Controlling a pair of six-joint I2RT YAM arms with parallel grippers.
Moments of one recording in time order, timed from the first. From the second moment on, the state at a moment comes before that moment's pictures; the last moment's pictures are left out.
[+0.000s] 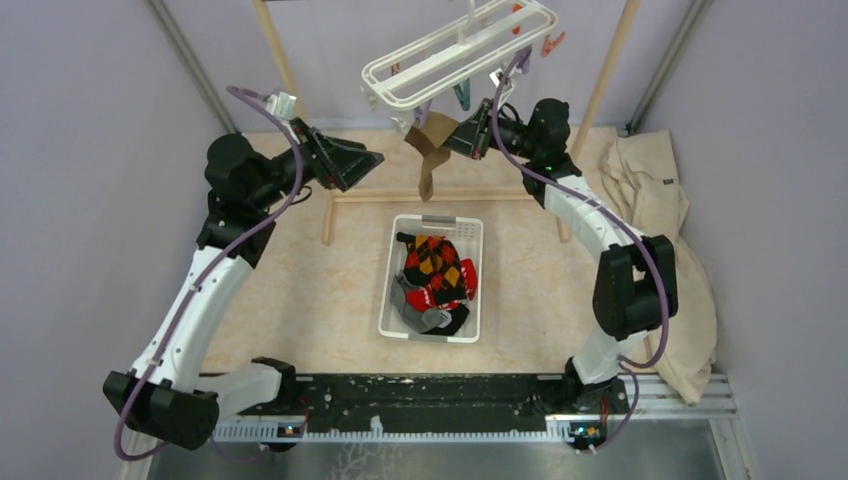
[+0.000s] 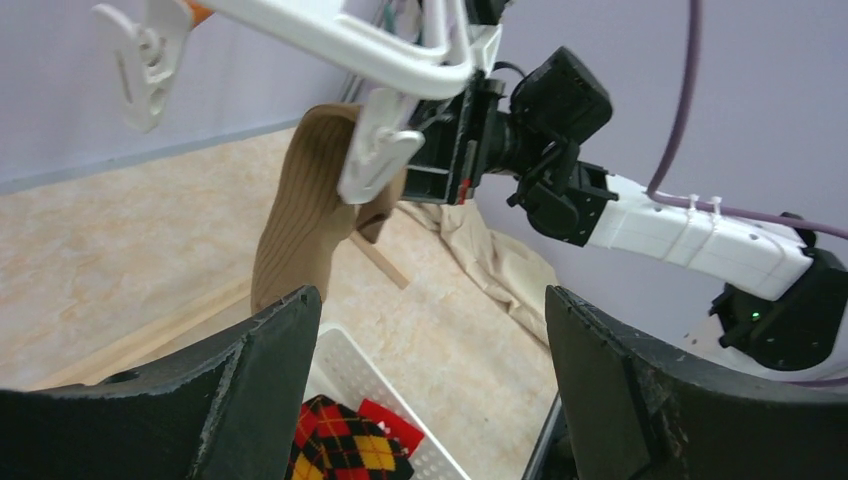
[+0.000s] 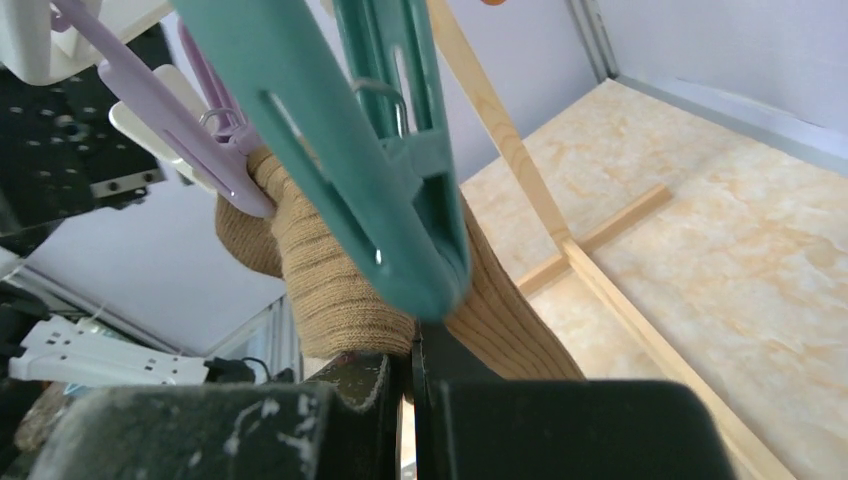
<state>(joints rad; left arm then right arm) -0.30 1.14 1.22 0.06 0.63 -0.57 0.30 1.69 1.36 0.54 -0.95 0.71</state>
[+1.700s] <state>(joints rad) -0.40 1.42 1.41 0.19 0.39 -0.47 0.30 1.56 1.35 0.41 -1.00 0.66</state>
